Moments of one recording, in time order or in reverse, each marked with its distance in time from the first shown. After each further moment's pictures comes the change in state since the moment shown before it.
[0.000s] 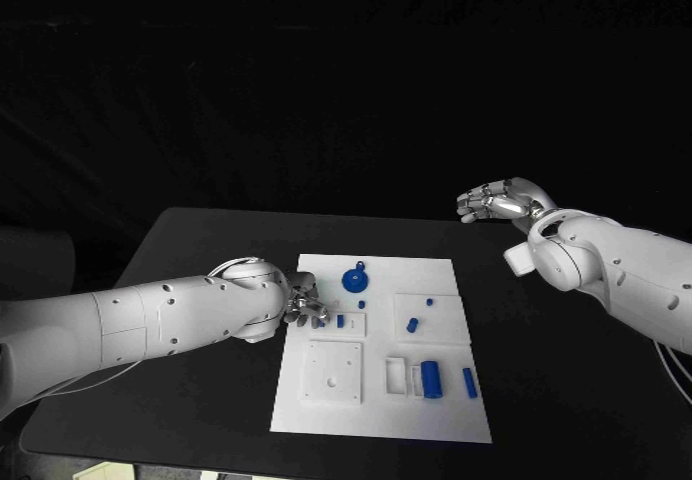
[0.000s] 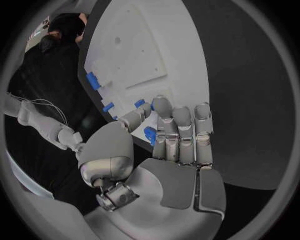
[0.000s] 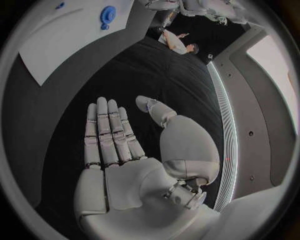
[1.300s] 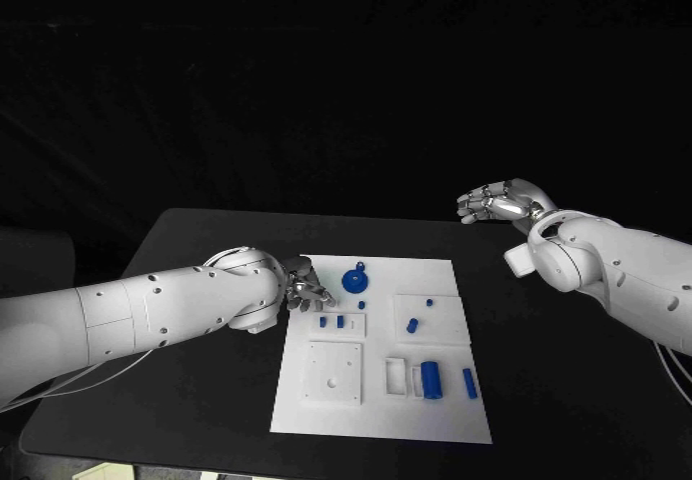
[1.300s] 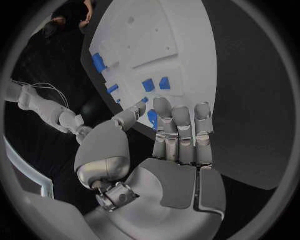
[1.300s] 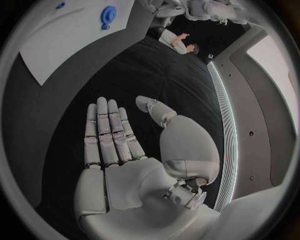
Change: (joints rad) left arm 0.010 -0.035 0.063 0.044 0.072 -0.072 -0.012; left_hand -0.062 -0.124 -0.004 0.092 -0.014 -0.026 0.012 0.018 0.013 -0.017 0.006 0.003 0.001 -0.017 -0.016 0.000 -0.003 0.000 0.007 0.000 -0.011 0.000; right arm -0.001 0.000 0.000 -0.002 -0.001 0.000 -0.001; right_hand 0.000 0.000 0.000 0.000 0.015 -0.007 0.000 0.000 -0.002 0.000 0.000 0.000 -0.002 0.000 0.000 0.000 0.000 0.000 -0.004 0.004 -0.004 0.001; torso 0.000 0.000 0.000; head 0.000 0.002
